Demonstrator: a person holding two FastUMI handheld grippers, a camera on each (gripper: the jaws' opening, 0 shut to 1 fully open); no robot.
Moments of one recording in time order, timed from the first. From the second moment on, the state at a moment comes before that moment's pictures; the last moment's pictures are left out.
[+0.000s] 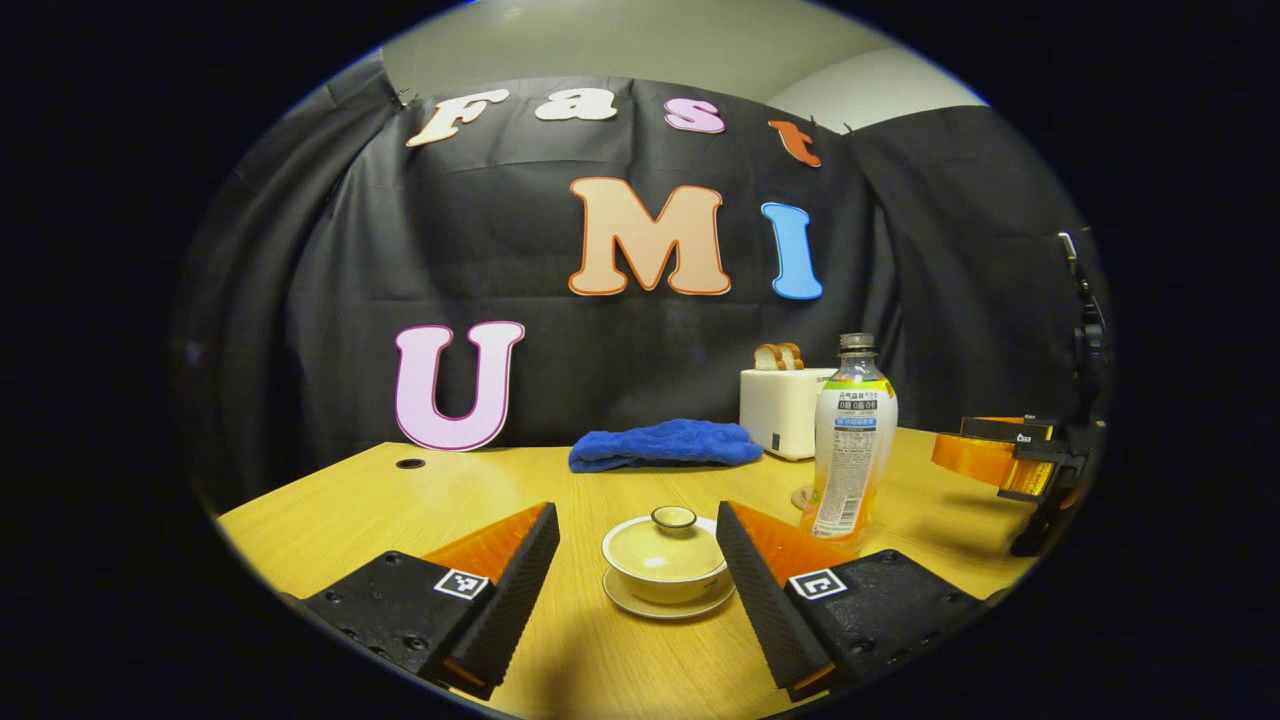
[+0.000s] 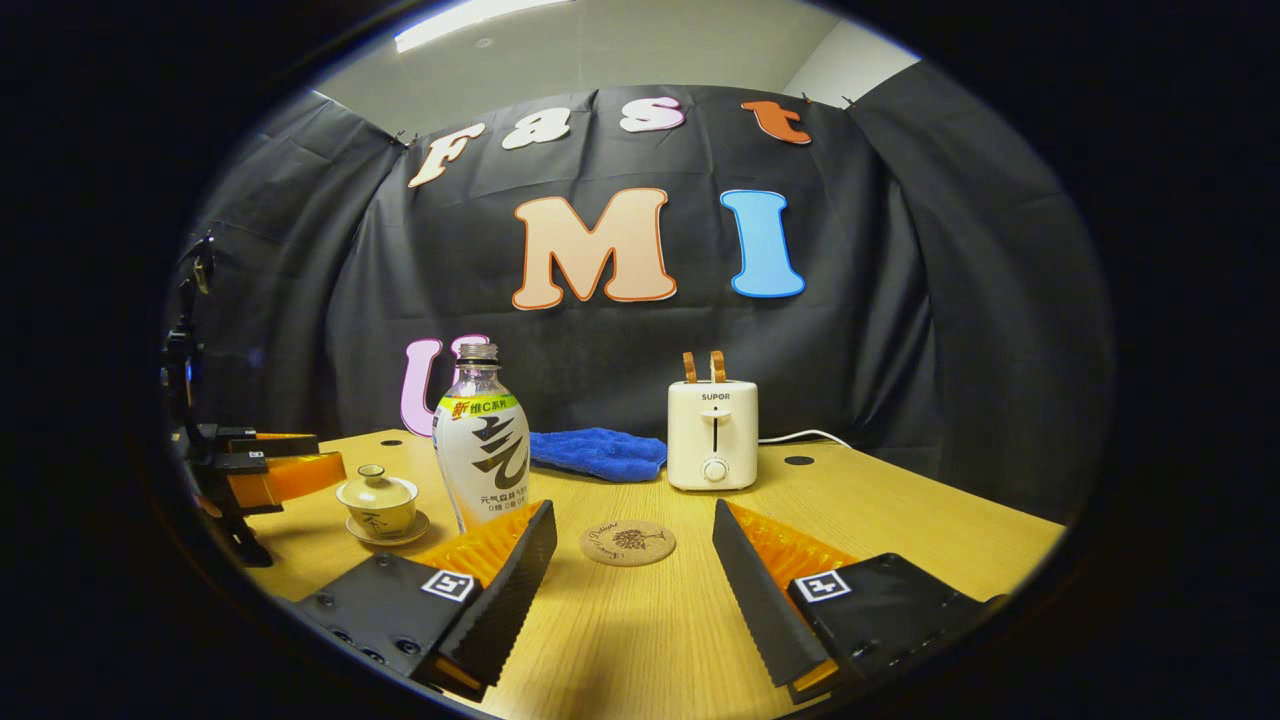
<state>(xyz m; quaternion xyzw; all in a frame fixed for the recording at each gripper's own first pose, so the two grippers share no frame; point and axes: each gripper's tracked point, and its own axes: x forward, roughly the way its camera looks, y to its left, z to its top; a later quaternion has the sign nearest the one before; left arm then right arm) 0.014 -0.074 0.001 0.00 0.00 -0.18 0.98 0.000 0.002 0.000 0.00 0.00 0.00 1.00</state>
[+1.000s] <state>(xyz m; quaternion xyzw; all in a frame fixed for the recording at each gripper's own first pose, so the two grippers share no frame) 0.062 -0.111 -0.024 0.03 0.07 -0.22 0.97 -0.001 0.003 0.000 0.00 0.00 0.01 1.00</state>
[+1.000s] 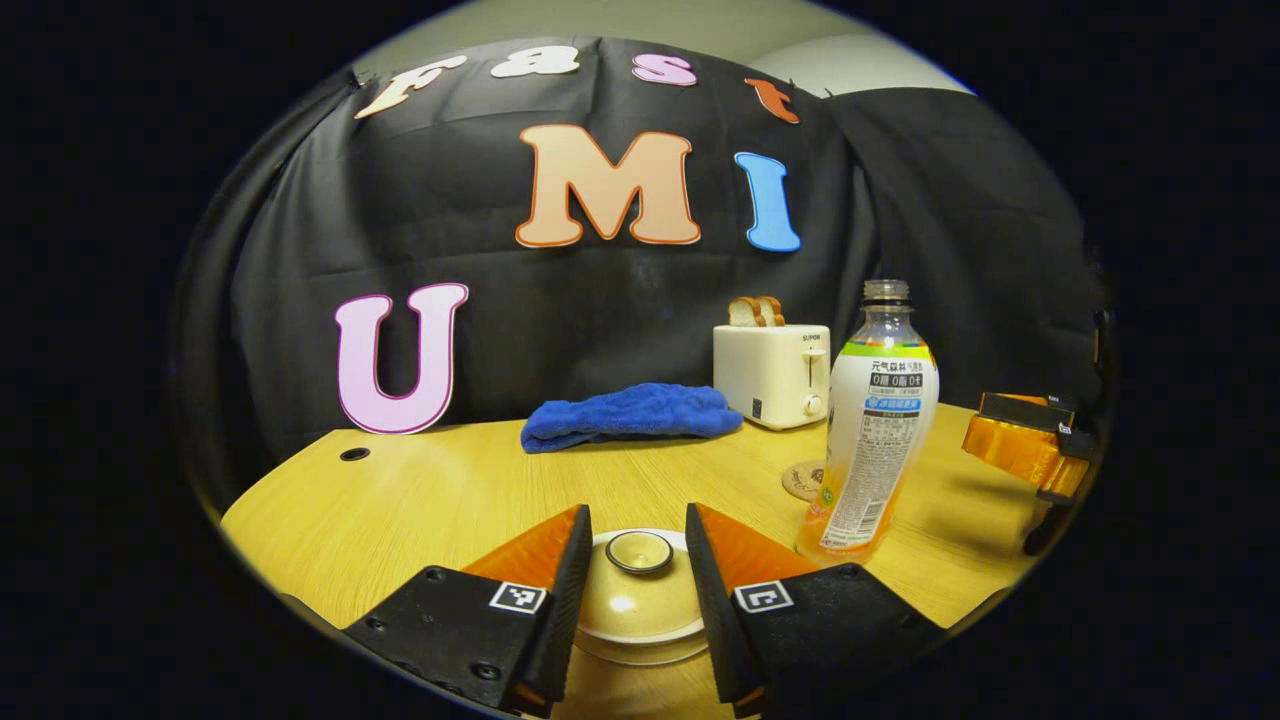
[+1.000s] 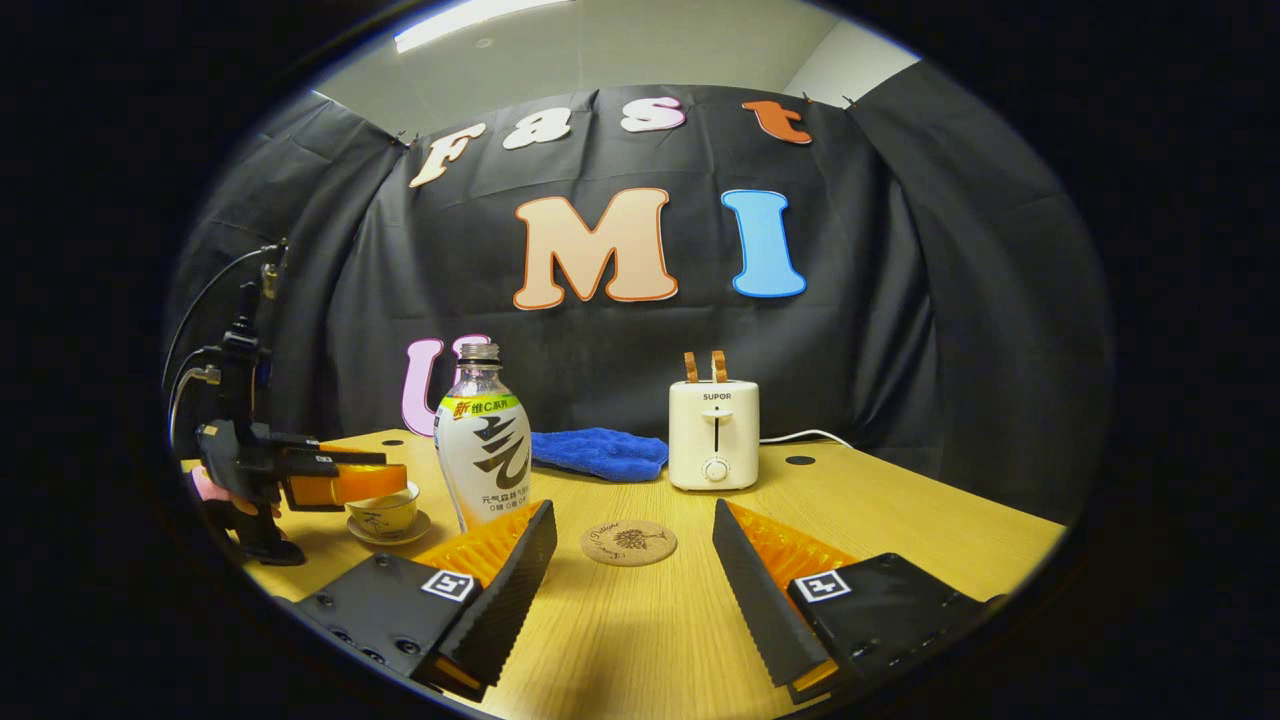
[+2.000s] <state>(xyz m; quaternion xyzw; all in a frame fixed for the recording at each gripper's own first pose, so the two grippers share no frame) 0.039 -0.079 -0.001 0.00 0.00 -0.17 0.99 -0.001 0.004 0.000 0.00 0.00 0.01 1.00</state>
